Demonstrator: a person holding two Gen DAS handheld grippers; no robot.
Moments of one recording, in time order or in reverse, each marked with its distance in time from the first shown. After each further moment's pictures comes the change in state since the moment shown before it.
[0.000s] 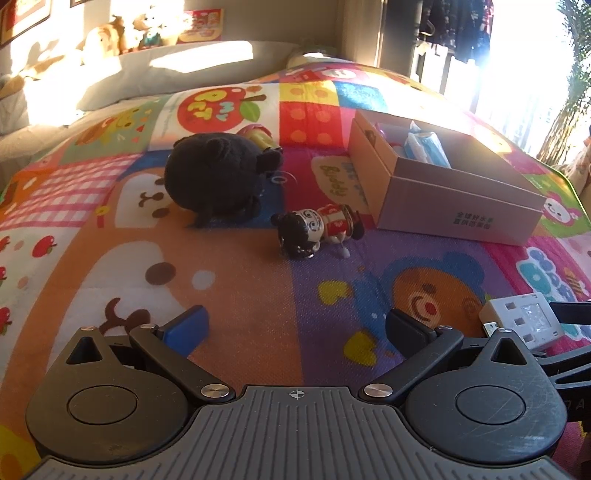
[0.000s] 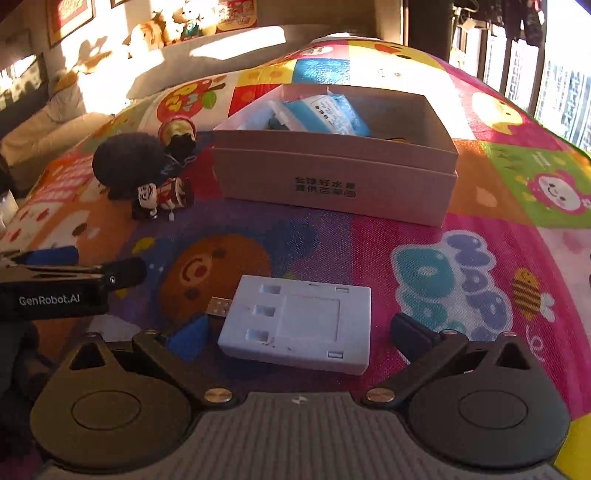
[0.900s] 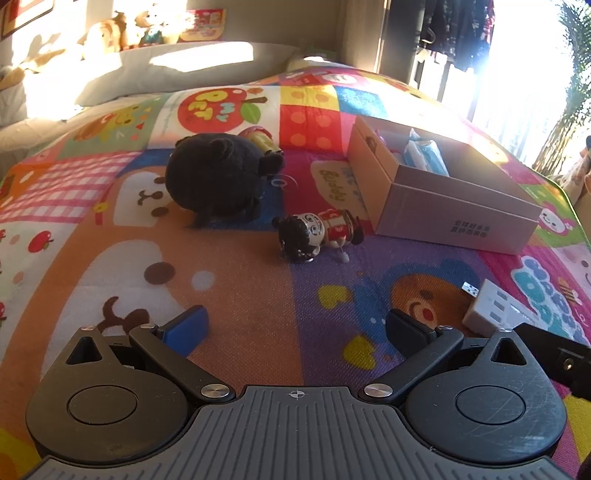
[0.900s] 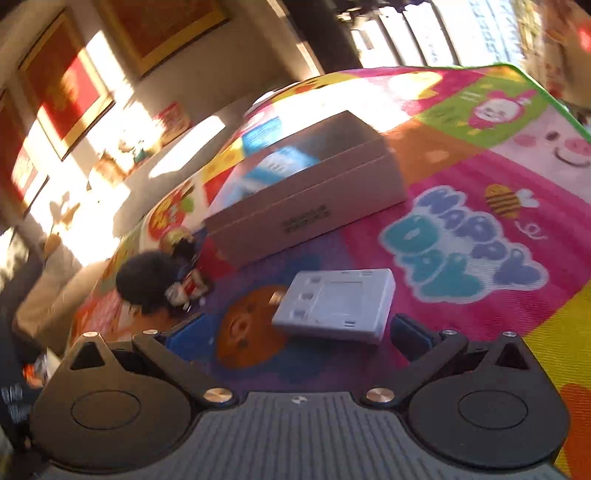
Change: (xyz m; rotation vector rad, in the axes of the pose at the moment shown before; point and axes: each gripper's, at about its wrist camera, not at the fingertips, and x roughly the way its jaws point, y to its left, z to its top) left arm -0.002 0.006 0.001 -0.032 -0.012 -0.032; right arm -0.033 -0.005 -0.035 0.436 -0.226 0.099
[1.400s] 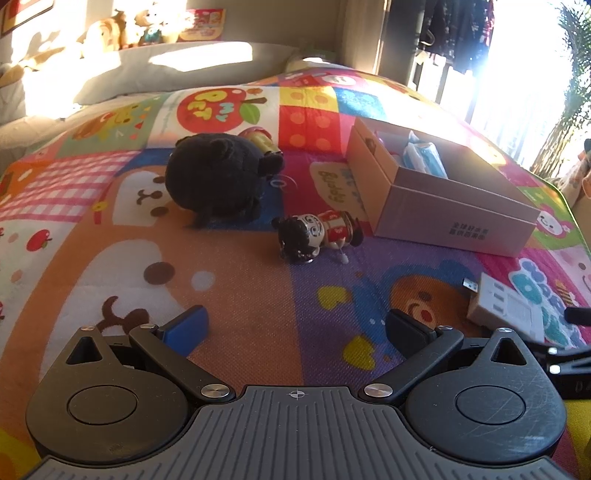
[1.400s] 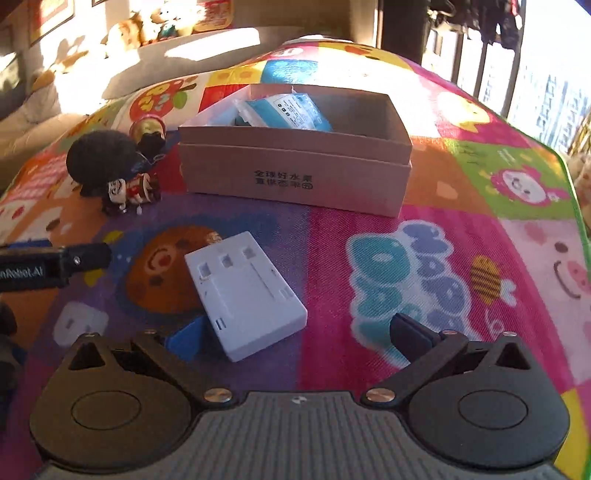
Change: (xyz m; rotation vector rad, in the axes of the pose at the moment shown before) left arm 0.000 0.001 0.000 -0.003 -0.002 -0.007; right arm 0.028 -0.011 0.023 -0.442 0.178 -0.175
